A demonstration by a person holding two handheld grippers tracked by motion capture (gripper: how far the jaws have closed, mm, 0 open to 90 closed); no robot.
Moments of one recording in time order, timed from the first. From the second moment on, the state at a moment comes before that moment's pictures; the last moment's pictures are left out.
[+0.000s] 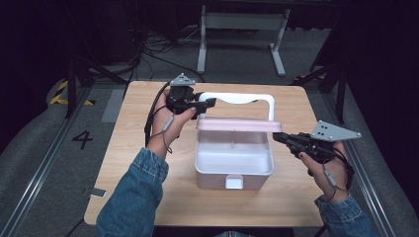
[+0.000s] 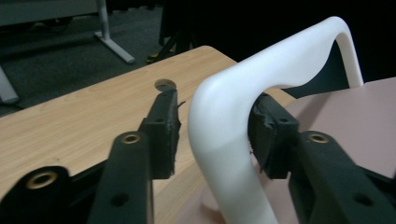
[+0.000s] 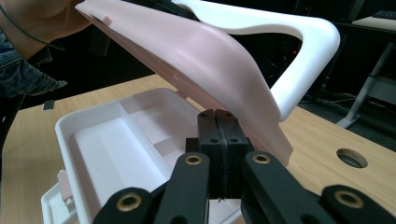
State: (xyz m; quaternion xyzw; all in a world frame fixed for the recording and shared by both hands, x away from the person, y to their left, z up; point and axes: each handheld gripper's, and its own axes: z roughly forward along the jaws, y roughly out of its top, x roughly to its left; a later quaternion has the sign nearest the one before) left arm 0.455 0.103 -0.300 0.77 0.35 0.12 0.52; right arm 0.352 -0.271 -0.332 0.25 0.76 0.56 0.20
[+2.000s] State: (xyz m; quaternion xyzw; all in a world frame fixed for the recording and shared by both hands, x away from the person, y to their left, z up) left arm 0.402 0.121 -0.296 0.76 0.30 0.19 0.55; right arm 0.385 -0.266 -0.315 0.29 0.72 0.59 0.23
